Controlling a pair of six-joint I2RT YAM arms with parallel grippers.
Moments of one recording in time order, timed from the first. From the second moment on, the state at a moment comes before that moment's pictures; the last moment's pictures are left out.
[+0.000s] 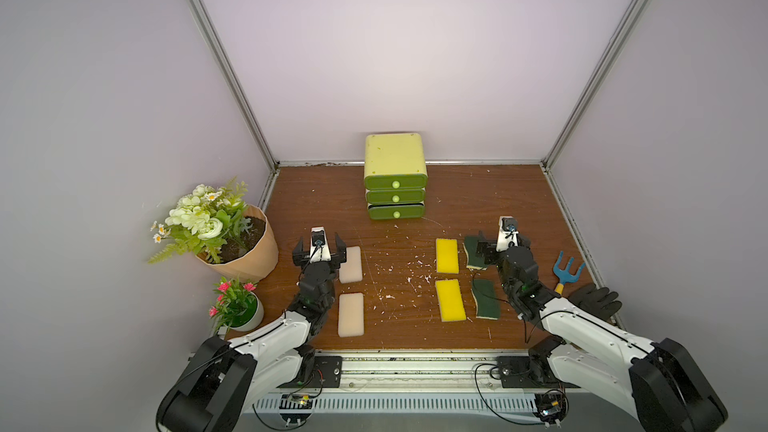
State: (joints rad) left arm -0.40 1.05 0.10 0.89 -0.67 0.09; right arm 0.50 1.01 0.28 0.48 0.59 0.04
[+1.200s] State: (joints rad) left arm -0.28 1.46 0.10 1.37 -0.60 0.17; right arm 0.13 1.54 0.13 1.24 0.21 -0.10
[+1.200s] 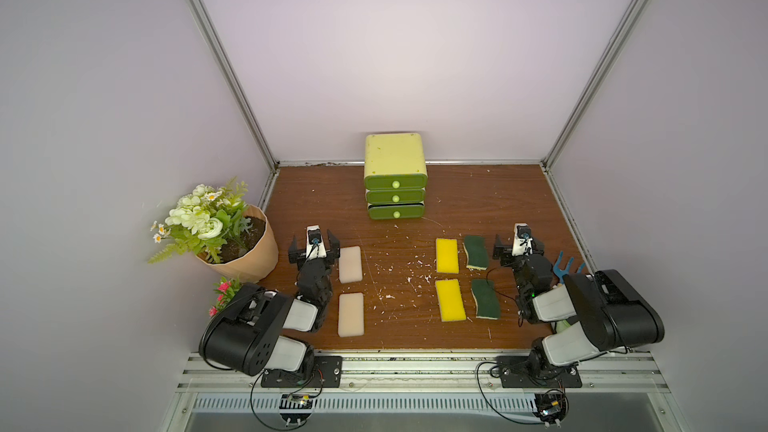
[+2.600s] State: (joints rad) left arm -0.16 1.61 0.03 1.53 -0.43 0.12; right arm 0.09 1.53 0.19 1.14 0.09 -0.08
